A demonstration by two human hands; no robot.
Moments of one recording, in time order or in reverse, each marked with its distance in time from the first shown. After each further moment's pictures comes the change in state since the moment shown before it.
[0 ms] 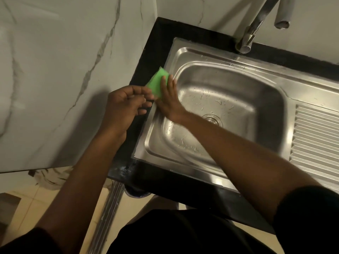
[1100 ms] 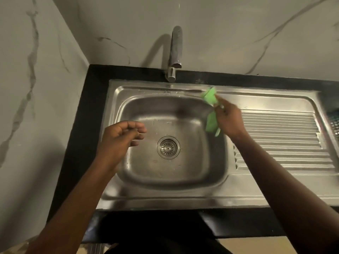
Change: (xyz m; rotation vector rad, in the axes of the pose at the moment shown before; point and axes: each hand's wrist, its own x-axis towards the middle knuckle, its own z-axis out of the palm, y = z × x) left_hand 0.009 0.020 0.121 0.080 -0.284 -0.013; right_hand -0.180 0.132 -0.234 0.060 0.747 0.469
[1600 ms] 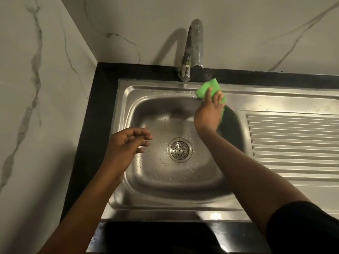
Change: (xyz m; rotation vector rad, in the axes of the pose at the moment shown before) left_hand 0.017 -0.009 -0.016 0.031 0.017 -0.078; right_hand 0.045 -0.018 0.144 -0.381 0.153 0.113
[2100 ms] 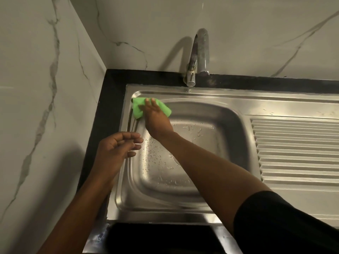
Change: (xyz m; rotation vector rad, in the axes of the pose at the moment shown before) left_hand -0.006 -0.004 -0.041 0.033 0.059 0.032; right_hand -0.071 -0.136 0.042 0.230 -0.398 -0.579
